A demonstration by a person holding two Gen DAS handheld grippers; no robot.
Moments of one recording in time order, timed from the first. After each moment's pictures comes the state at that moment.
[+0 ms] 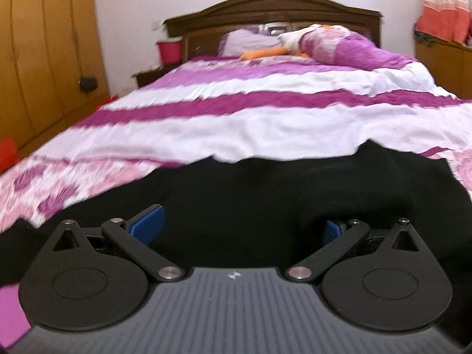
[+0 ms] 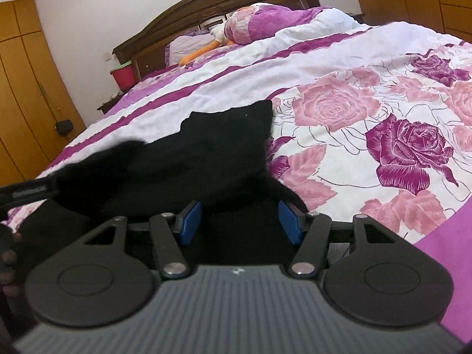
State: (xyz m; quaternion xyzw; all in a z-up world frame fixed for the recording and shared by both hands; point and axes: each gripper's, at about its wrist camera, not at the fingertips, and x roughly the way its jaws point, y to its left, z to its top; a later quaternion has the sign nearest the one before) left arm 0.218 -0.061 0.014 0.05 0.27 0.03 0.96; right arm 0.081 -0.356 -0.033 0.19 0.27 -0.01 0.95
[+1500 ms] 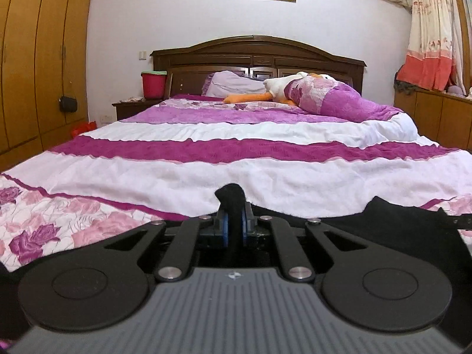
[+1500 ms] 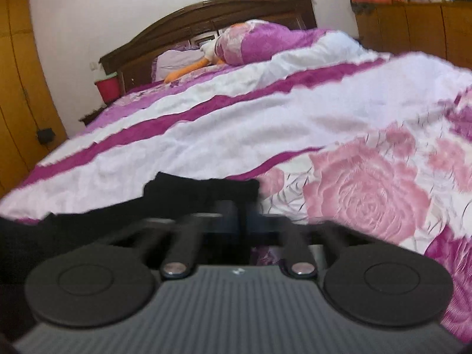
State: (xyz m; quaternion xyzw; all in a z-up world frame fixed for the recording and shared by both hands) left arm 0.256 -0.008 0.025 0.00 0.18 -0.03 0.98; right arm 0.197 -0.376 -0.023 0.14 0.23 -0.05 0.96
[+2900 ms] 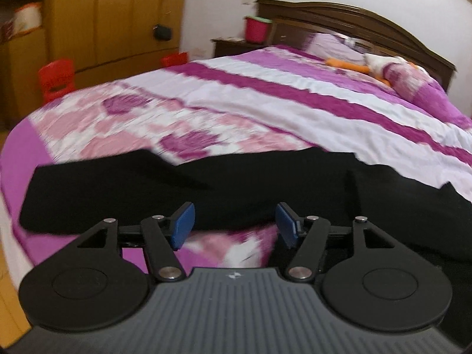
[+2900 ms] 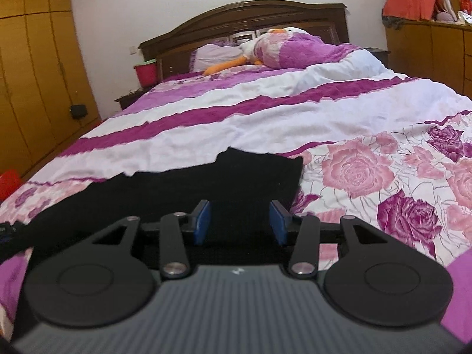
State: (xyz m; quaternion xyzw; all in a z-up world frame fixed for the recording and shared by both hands) left arm 0.140 0.136 0.024 -0.10 0.29 0.14 0.94; right arm 0.068 -0.329 0.038 0.11 0.24 0.02 0.96
